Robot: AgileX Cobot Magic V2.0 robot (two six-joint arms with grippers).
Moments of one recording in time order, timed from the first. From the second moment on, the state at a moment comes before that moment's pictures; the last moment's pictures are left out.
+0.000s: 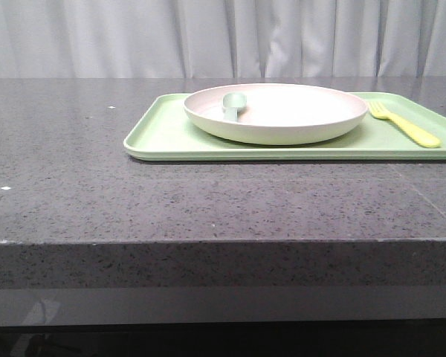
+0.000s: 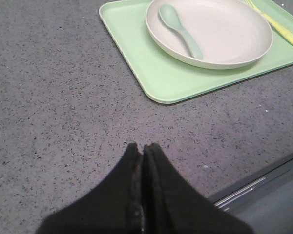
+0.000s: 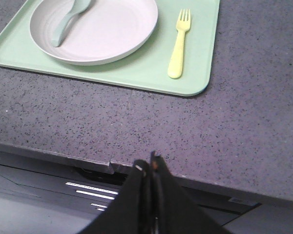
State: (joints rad) left arm -0.41 0.66 -0.69 -0.17 0.62 0.12; right arm 0.05 0.47 -0.84 0.18 1.04 -0.08
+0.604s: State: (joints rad) left arm -0.08 0.05 -0.03 -0.14 0.10 0.14; right arm 0.05 0.47 -0.84 0.18 1.04 -0.08
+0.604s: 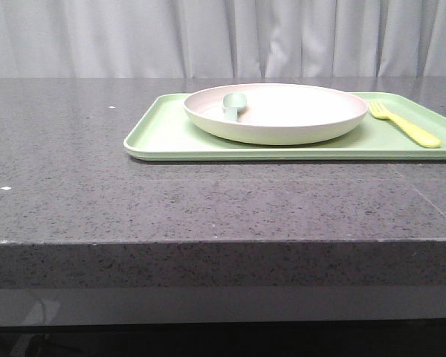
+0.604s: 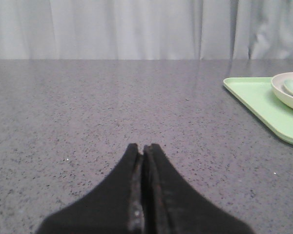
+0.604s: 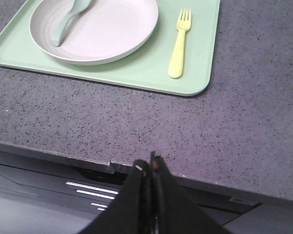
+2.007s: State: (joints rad) left arm -0.04 0.00 0.00 -0.08 0.07 -0.01; right arm 0.05 0.47 -0.84 0.18 1.05 -0.08
